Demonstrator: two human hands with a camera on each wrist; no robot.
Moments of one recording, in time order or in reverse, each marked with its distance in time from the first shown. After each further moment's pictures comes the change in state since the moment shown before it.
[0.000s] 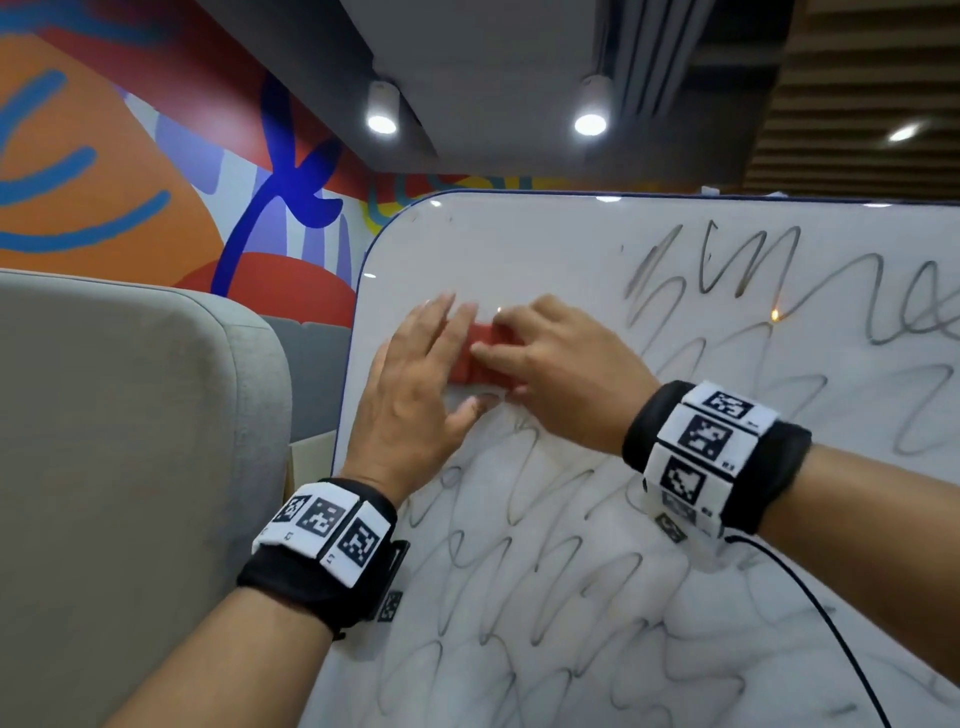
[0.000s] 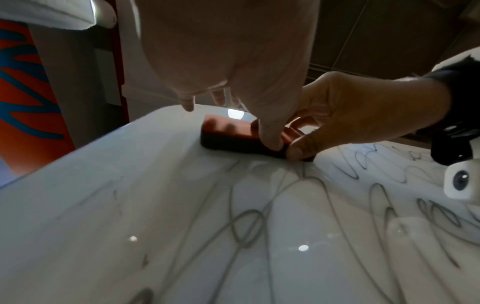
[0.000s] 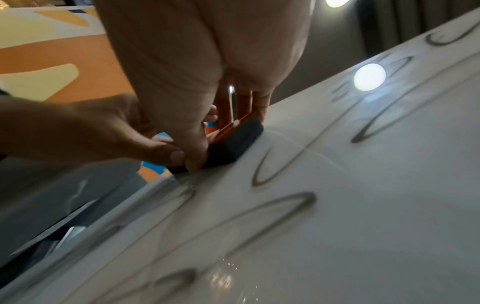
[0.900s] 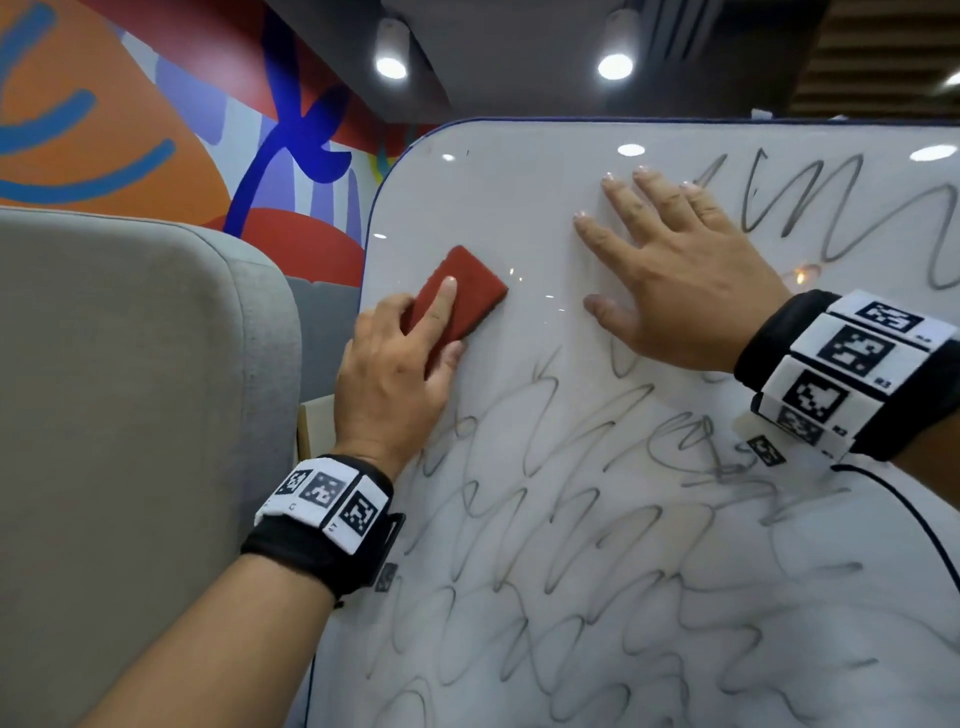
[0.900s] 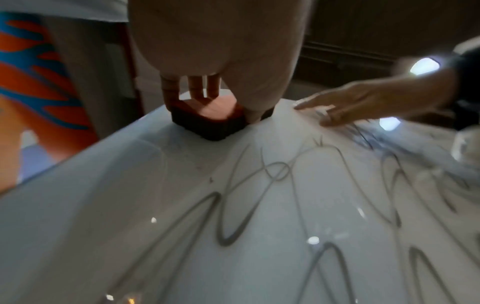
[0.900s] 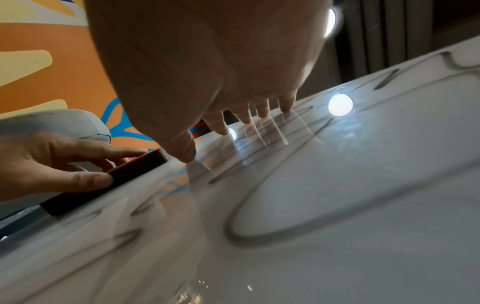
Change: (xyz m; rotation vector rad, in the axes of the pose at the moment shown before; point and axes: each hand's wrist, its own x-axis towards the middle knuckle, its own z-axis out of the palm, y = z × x) left_hand -0.027 -0.026 0.009 0.200 0.111 -0.073; right_hand -0.019 0.046 -0.018 -0.251 -0.171 0.229
